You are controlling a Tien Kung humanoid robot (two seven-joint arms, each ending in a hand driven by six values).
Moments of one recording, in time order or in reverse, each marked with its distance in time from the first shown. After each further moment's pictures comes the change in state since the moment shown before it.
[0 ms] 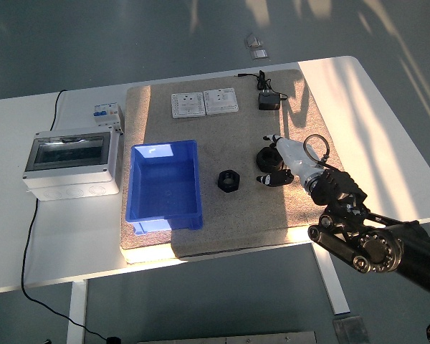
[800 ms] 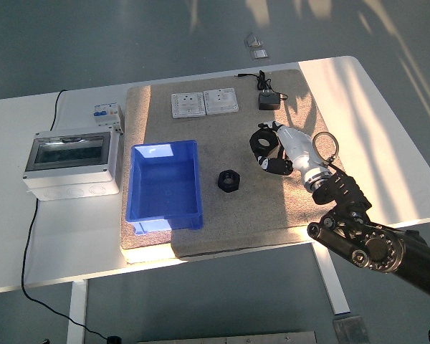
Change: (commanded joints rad) left arm 0.000 0.004 -0.004 0.000 -0.007 0.003 -0.002; right arm 0.001 -0.004 -0.032 -0.005 0.264 -0.285 0.286
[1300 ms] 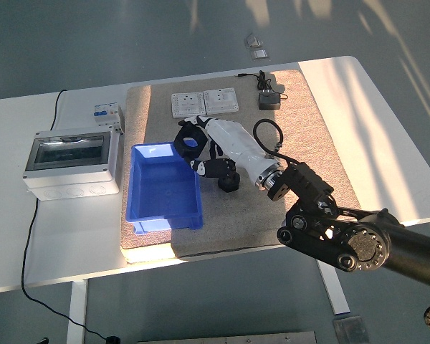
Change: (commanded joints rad) left arm -0.009 0.005 0.002 0.000 -0.001 0.000 0.001; right arm 0.156 0.018 -0.206 0.291 -0.082 0.201 -0.072
